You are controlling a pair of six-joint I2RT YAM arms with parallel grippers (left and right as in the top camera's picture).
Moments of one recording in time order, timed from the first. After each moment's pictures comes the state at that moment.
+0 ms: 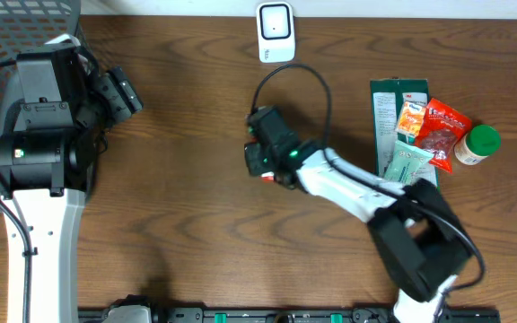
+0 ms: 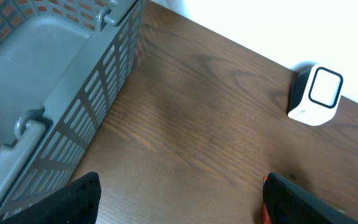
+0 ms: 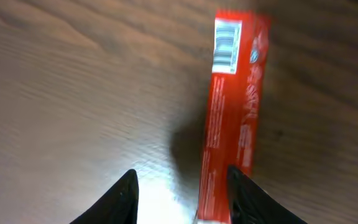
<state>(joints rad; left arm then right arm) 0.05 1.30 1.50 -0.96 -0.06 -0.38 0.71 1.95 1.20 -0.26 0.06 0.42</state>
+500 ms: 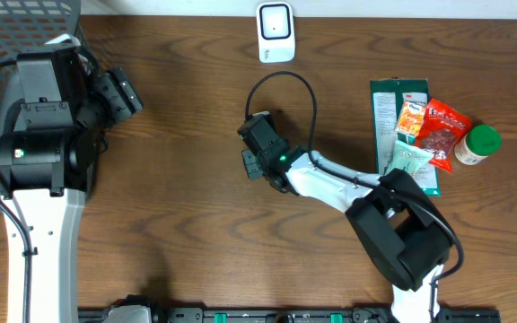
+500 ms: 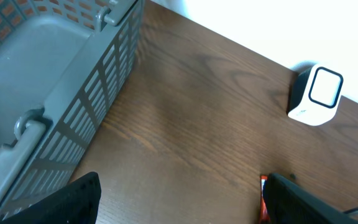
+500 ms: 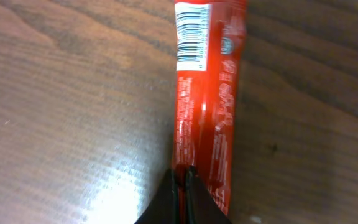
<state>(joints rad) 0.05 1.30 1.50 -0.96 -0.06 -0.38 0.72 2.01 1.21 -0.22 0.13 0.40</state>
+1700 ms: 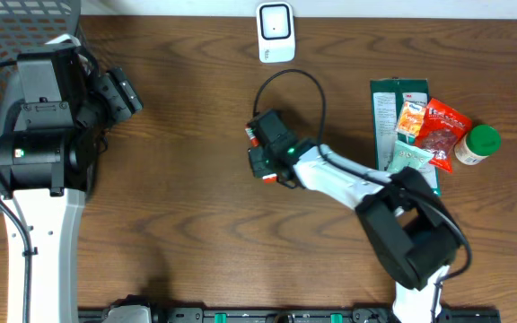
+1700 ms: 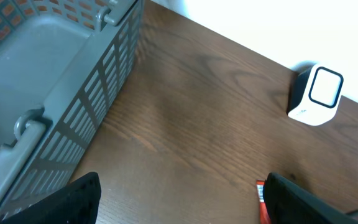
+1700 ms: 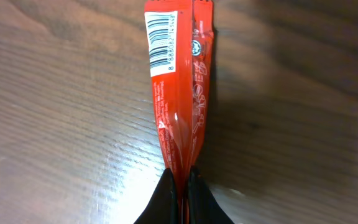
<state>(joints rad) 0.05 1.30 1.50 -0.96 -0.06 -0.38 0.66 1.98 1.22 -0.31 0.01 0.41</state>
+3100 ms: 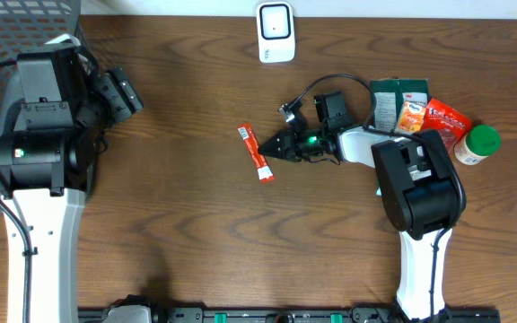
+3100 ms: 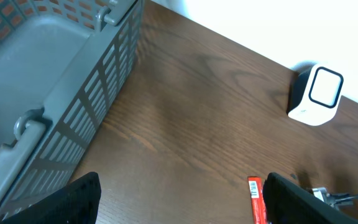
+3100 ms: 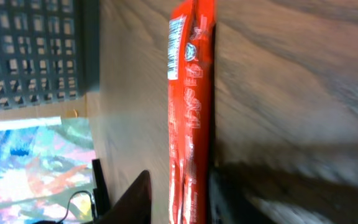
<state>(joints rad) 0.05 1.30 1.50 -0.96 -0.06 -0.38 0.32 2.22 1.20 0.01 -1.02 0.45</state>
